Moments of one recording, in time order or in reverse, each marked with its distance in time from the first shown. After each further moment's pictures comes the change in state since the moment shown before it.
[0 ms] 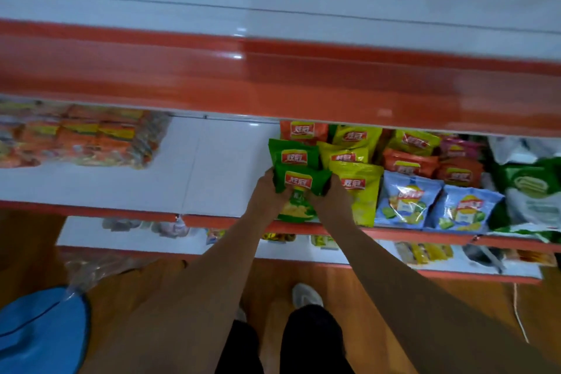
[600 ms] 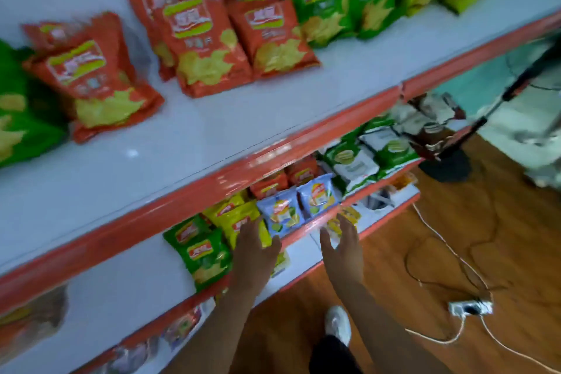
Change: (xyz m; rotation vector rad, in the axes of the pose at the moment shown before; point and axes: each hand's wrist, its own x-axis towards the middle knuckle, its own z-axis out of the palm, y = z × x) left_hand -0.135 0.153 0.095 0.363 -0.201 0.437; right_hand -0.170 0.067 -0.204 0.255 0.655 0.278
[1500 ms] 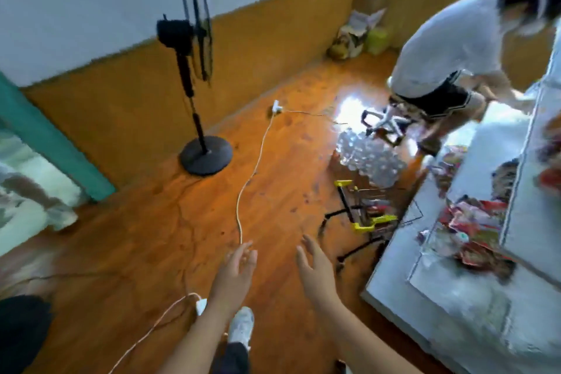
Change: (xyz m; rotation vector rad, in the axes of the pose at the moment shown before) left_hand -0.368 0.548 0.644 0.318 -1.646 1.026; right_hand -0.118 0.462 -0.606 0.443 1.358 0.996
